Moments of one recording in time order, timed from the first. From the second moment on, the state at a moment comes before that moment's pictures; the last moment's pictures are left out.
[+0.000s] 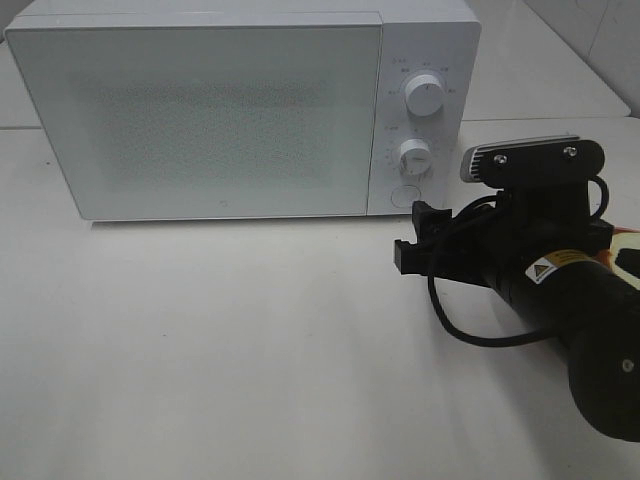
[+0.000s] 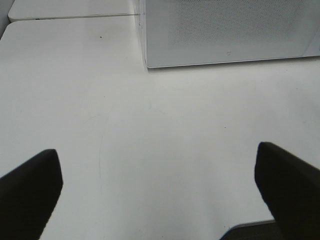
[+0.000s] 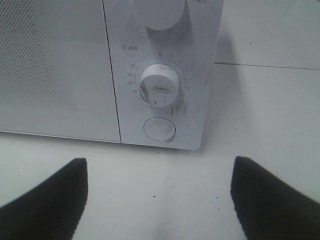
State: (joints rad) left arm 0.00 0.00 -0.50 -0.16 1.04 0.11; right arm 0.80 1.66 -0.36 0.80 -1.08 -0.31
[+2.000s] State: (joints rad) left arm 0.00 0.00 -0.50 -0.16 1.04 0.11; right arm 0.74 1.71 -0.42 0.73 -0.96 1.24
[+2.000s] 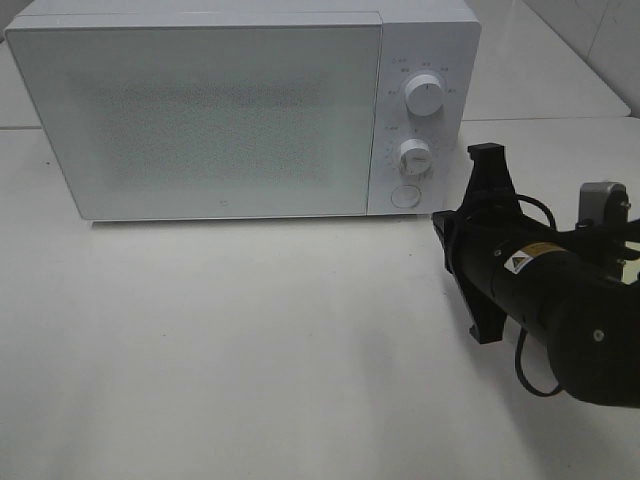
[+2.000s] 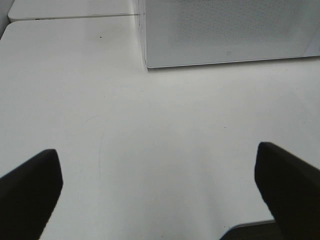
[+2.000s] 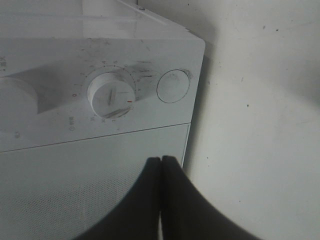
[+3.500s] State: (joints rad) left arm 0.00 0.00 -0.50 -0.16 1.04 0.11; right arm 0.52 2.07 -0.82 0.58 -0.82 1.29
